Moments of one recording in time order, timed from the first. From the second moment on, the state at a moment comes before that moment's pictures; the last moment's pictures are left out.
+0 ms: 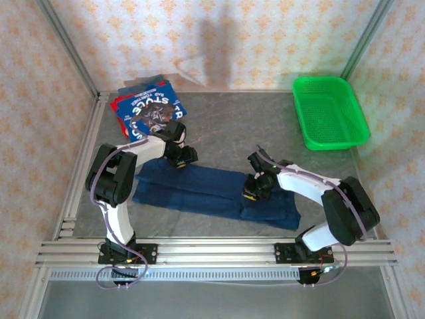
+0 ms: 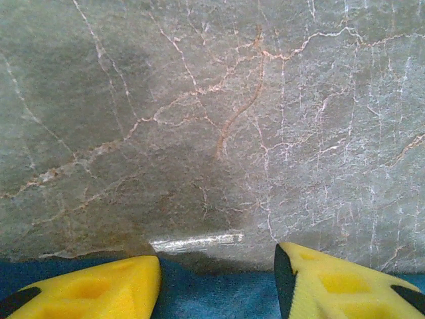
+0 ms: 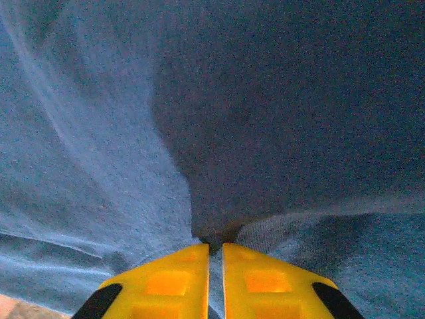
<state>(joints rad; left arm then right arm) -0.30 1.89 1.16 -0.47 0.26 -0.59 0.55 1.46 0.75 -0.60 -0.28 0.91</state>
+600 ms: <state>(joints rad) -0.27 1.89 1.14 -0.44 0.30 -0.60 0.70 1.19 0.60 -0.83 -0.32 0.98</state>
